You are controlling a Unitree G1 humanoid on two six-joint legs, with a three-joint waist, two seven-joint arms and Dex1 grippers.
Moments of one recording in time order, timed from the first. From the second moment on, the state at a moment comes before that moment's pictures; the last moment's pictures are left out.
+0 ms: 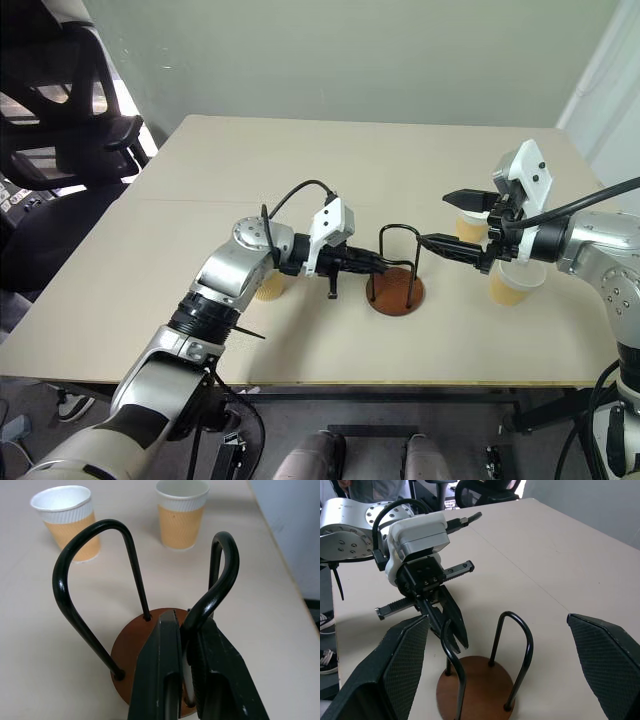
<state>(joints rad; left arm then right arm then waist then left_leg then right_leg) -0.88 0.36 -0.28 0.31 -0.19 0.42 -1.20 -0.60 -0.88 -0.15 -0.32 0.69 0.85 0.90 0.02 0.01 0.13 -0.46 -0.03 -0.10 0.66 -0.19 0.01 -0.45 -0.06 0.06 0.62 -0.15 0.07</state>
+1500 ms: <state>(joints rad) -0.90 0.52 -0.16 0.27 -0.28 0.49 -1.27 -0.67 -0.95 -0.13 -0.18 0.64 0.81 0.93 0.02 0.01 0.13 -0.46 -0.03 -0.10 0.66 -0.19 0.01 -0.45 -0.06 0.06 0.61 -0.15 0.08</state>
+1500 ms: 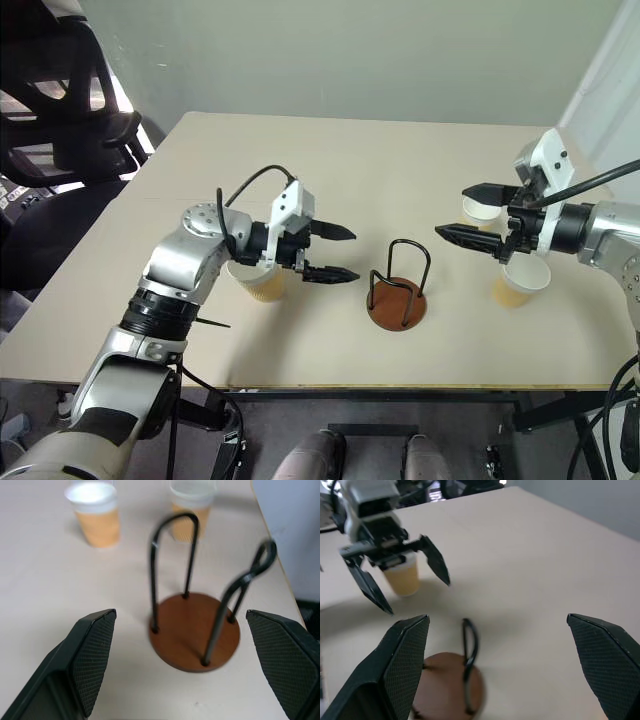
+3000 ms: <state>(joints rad) -0.97 0.73 -0.10 0.34 -0.35 0.55 -1.42 -1.32 -0.68 0.45 1.20 -0.44 -0.23 1.12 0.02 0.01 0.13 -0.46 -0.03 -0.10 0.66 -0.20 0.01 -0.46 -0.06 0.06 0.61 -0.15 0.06</state>
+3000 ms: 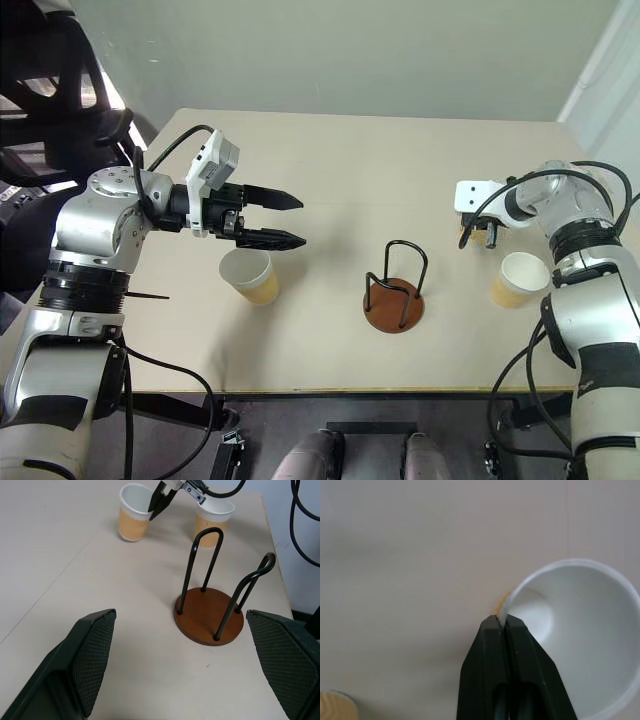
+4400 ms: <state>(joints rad) -1.04 0.69 -0.13 0.56 -0.25 0.40 -1.53 -1.07 -0.96 0.19 -0.33 0.25 0.88 1.50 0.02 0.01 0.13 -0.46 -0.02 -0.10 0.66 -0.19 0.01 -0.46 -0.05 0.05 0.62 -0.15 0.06</state>
